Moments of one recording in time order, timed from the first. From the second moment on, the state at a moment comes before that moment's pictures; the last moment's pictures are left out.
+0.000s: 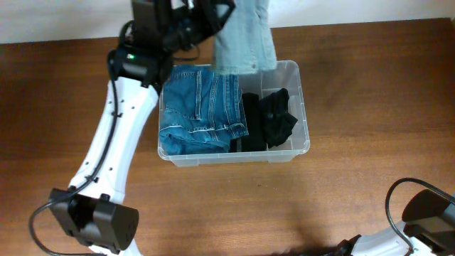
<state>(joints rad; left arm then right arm) -0.33 1.88 1.97 -0.37 0.54 -0.81 -0.73 1.80 2.29 -1.69 0.16 0.23</state>
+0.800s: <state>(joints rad) -0.53 2.07 1.97 -0.44 0.61 -1.09 -0.73 1.80 2.29 -1.69 0.16 0.23</state>
